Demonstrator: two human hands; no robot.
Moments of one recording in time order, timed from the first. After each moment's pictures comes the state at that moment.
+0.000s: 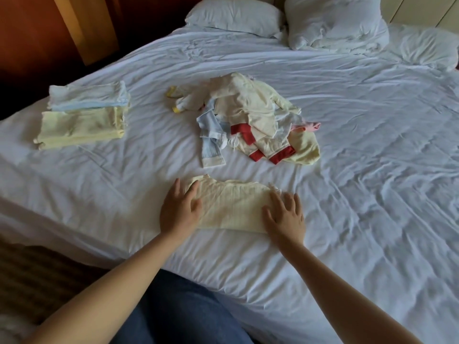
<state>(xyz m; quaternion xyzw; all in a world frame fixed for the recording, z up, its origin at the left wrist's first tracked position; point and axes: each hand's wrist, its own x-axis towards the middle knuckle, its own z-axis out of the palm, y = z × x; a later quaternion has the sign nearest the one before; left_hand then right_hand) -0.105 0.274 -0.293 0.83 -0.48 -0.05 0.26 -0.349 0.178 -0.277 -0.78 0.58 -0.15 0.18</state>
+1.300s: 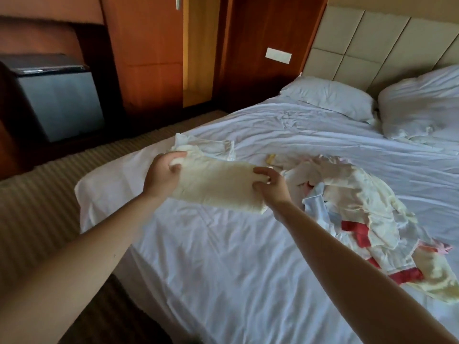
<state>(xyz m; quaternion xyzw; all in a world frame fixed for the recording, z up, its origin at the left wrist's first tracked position) 0.232 0.331 -0.147 0.79 -0.32 0.02 0.52 0.039 0.160 -0.126 -0.72 0.35 -0.27 0.53</state>
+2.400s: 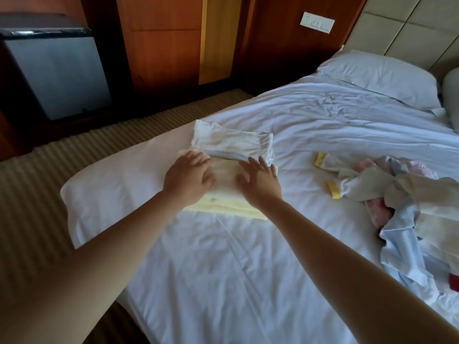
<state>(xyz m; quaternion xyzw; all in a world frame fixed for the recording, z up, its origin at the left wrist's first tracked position) 0.371 0.260 -0.251 0.87 -0.45 0.04 0.18 0.240 0.109 -0.235 -0.95 0.26 -0.10 0.13</state>
